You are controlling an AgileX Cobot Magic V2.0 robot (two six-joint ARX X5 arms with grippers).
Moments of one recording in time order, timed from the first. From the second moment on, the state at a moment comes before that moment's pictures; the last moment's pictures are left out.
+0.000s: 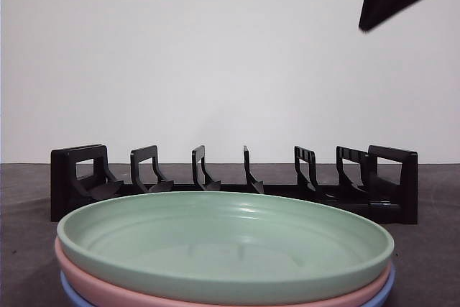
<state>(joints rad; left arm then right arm) 0.04 0.00 0.03 -0.15 -0.13 -0.07 0.35 1.23 1.20 -0.62 -0.07 -0.02</state>
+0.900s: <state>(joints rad) 0.04 0.00 0.03 -0.15 -0.13 -0.07 0.01 0.15 0.08 -0.06 -0.08 -0.09</state>
